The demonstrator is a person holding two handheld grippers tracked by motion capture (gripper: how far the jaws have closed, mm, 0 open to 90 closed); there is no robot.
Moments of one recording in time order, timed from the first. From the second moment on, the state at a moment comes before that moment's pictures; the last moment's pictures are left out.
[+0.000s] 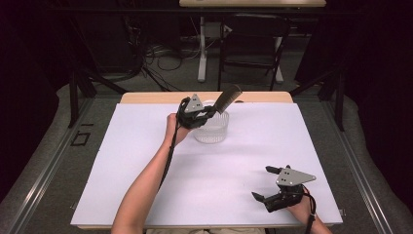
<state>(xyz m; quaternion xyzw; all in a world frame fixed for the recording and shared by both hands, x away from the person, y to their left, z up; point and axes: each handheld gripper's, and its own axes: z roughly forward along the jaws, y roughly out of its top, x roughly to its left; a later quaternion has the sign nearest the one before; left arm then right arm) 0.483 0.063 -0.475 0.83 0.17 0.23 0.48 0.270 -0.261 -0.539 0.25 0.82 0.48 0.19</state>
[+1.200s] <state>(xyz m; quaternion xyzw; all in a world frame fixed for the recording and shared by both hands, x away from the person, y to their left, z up) 0.489 0.060 -0.486 0.85 0.17 0.22 0.45 0.270 -0.261 -0.539 0.25 0.82 0.48 0.19</state>
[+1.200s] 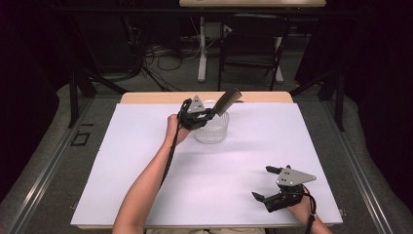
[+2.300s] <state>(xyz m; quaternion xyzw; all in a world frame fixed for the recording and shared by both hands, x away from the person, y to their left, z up) 0.492 0.056 -0.492 0.87 0.17 0.21 0.42 0.270 -0.261 -0.540 0.25 0.82 0.48 0.19</state>
